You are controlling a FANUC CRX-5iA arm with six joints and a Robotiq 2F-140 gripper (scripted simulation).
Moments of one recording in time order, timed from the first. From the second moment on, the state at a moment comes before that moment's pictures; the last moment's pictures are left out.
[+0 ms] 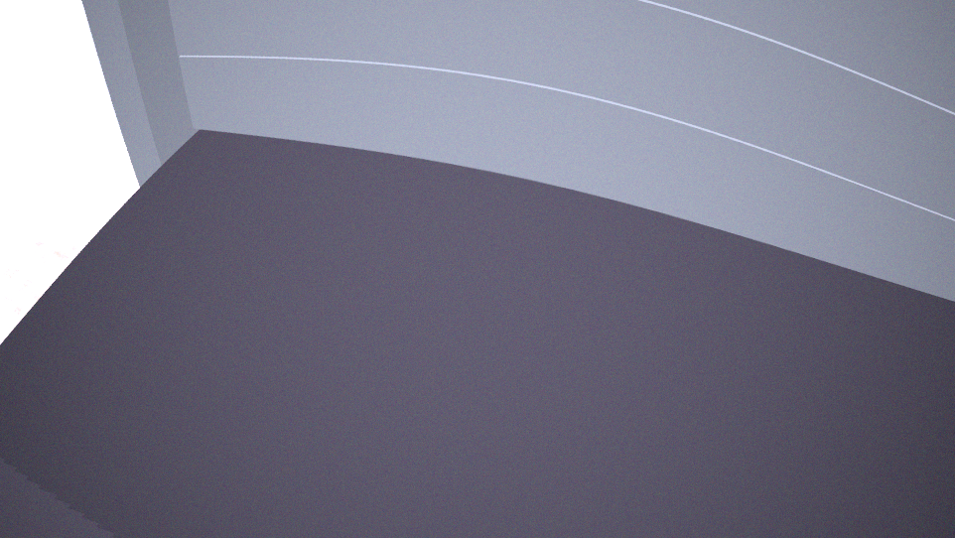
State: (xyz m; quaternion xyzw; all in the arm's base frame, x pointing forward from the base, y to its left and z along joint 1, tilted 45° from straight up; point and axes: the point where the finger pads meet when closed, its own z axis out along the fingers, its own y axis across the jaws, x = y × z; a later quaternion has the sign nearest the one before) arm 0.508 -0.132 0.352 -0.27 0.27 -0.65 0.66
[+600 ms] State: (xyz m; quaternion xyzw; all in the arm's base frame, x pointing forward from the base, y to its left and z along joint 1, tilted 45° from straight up) arm 0.515 -0.132 0.359 -0.27 0.27 -0.65 0.66
